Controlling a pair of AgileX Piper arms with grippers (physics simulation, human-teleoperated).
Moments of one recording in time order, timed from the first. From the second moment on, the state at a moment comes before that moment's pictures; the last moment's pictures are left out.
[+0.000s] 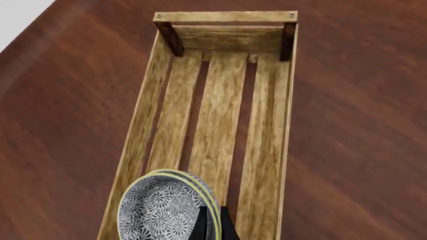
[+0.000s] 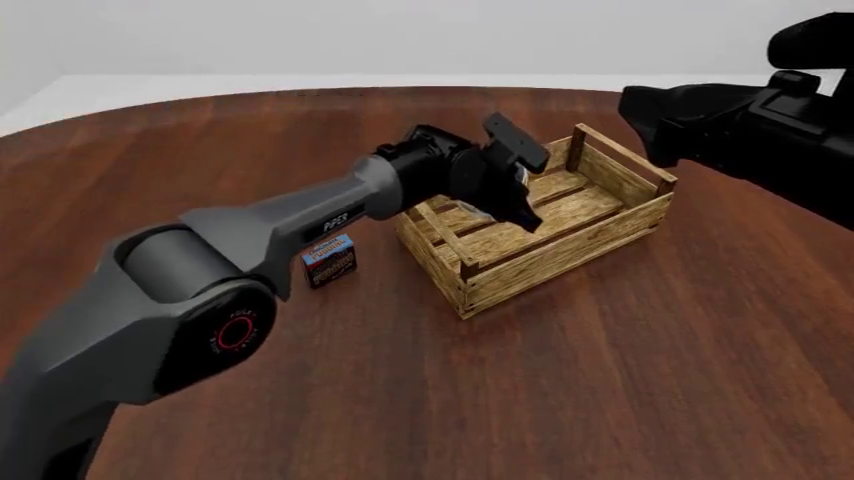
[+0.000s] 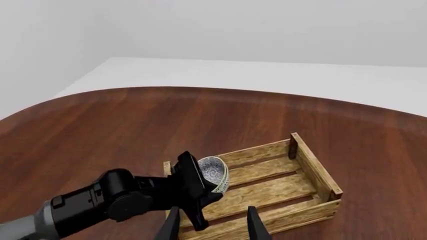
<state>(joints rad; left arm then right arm) -0.71 2.38 -2.12 0.54 0.27 0.32 0.97 -0.82 0.08 0.10</state>
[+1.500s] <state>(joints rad) -0.69 2.49 -2.16 0.55 0.30 0.32 0.96 -0.82 0.09 0.10</state>
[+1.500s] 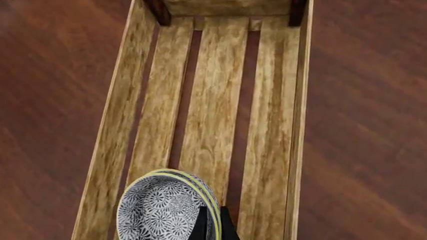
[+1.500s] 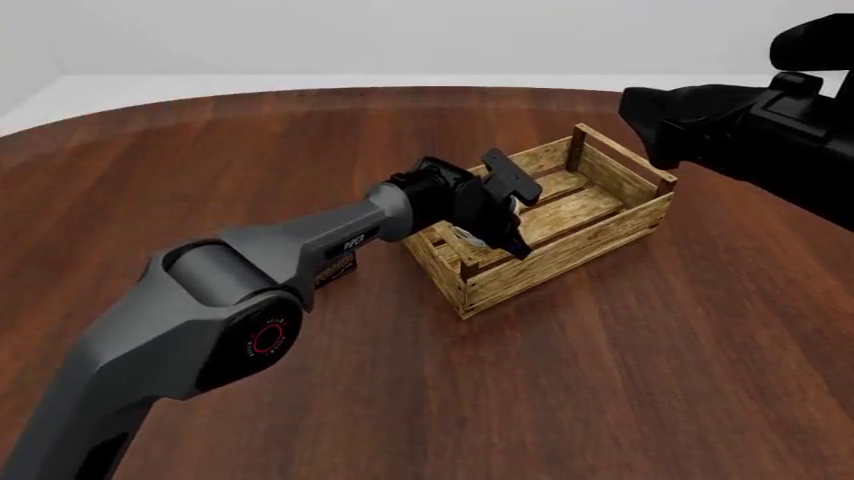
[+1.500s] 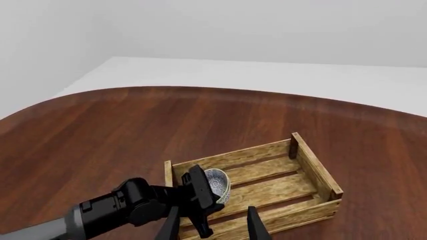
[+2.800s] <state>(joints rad) -0.72 2.22 -1.88 0.42 0.30 0.33 0.95 -0.81 0.09 0.10</state>
